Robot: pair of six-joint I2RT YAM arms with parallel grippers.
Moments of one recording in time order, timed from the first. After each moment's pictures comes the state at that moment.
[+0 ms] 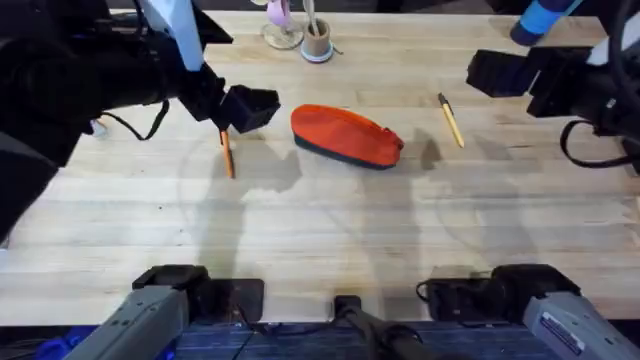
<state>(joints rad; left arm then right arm) 0.00 1.03 0.94 -0.60 0.54 0.70 0.00 0.81 0.85 -0.54 -0.14 0.05</state>
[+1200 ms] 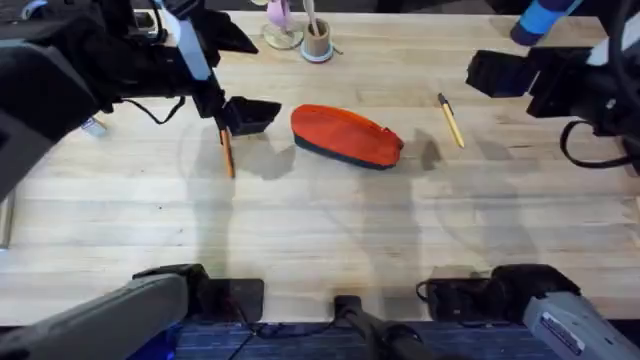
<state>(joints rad) 0.11 1.30 0.94 -0.54 0.86 1.06 0.00 0.81 0.85 -0.54 -0.14 0.06</state>
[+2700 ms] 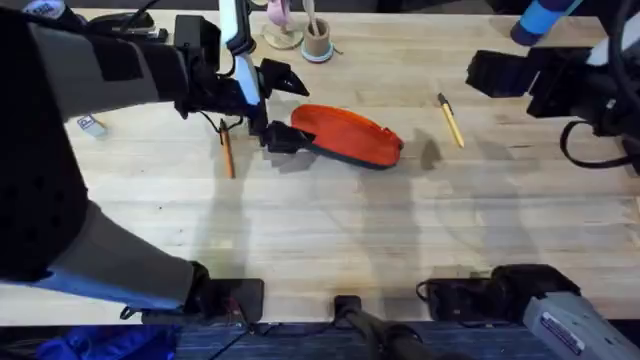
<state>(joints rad) -0.03 1.74 0.95 -0.38 1.07 1.12 0.00 0.81 0.85 -0.54 -0.14 0.06</state>
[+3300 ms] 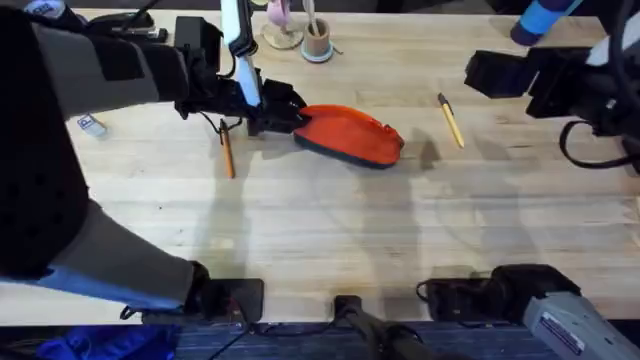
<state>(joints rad) -0.03 1.74 0.95 -0.38 1.05 1.13 0.00 0.81 0.85 -0.54 -0.16 0.06</state>
